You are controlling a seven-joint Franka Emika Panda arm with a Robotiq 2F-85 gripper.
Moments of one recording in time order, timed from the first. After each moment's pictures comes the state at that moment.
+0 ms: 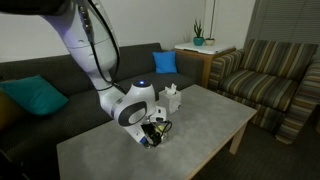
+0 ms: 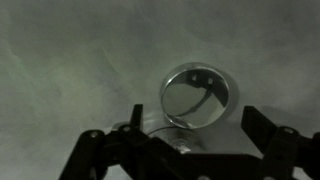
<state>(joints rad) 0.00 1.45 0.06 -1.44 0.02 3.01 0.03</state>
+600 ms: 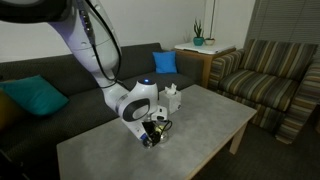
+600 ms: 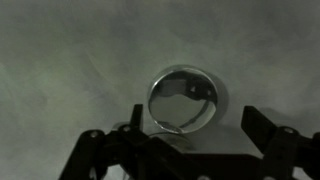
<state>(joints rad) 0.00 1.47 0.07 -1.35 0.03 2.86 0.06</state>
